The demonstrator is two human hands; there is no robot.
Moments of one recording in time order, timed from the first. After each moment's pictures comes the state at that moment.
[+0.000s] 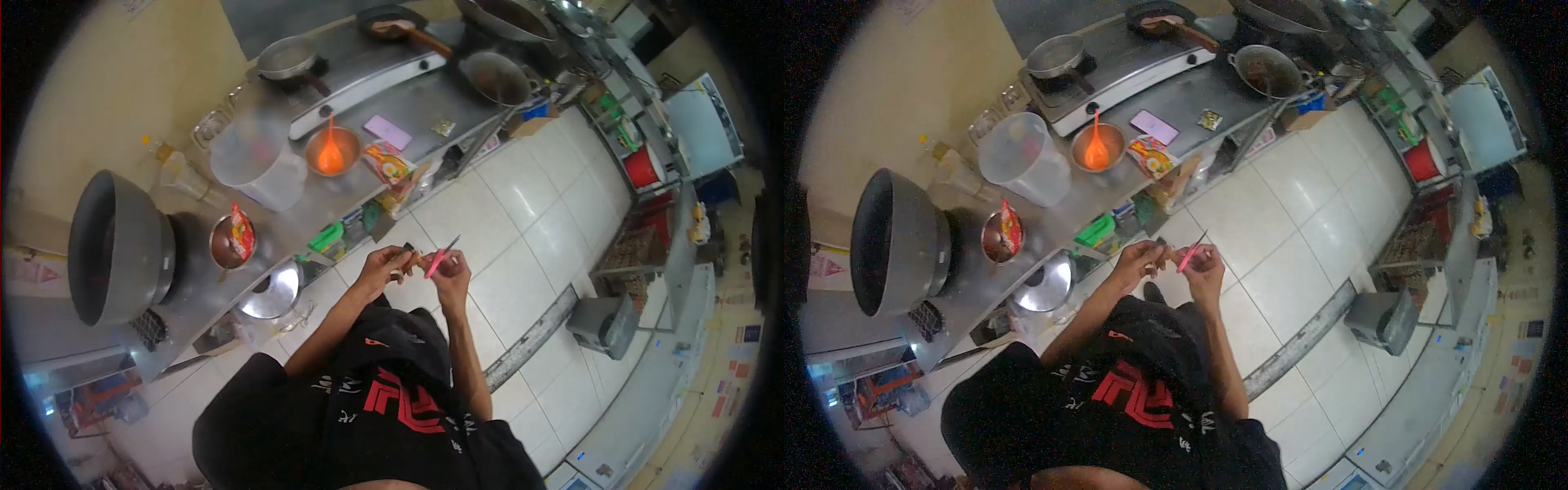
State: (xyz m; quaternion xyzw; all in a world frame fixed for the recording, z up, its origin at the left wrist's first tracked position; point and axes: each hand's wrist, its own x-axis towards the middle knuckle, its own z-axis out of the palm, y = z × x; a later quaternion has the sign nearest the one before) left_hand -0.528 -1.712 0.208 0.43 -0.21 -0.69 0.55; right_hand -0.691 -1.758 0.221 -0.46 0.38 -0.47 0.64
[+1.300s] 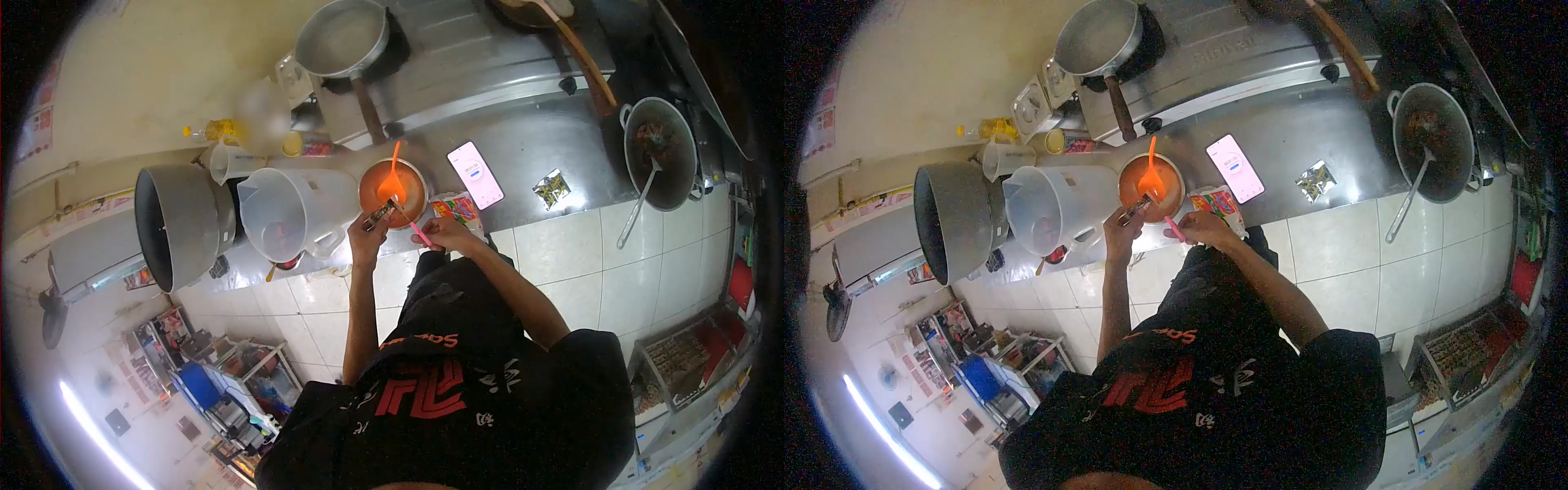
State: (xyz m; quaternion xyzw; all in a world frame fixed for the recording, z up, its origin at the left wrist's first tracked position) left_hand -0.347 -1.933 0.171 0.78 0.08 -0.31 0.53; right_hand -0.462 -2.093 0.099 -0.51 0.21 0.26 0.79
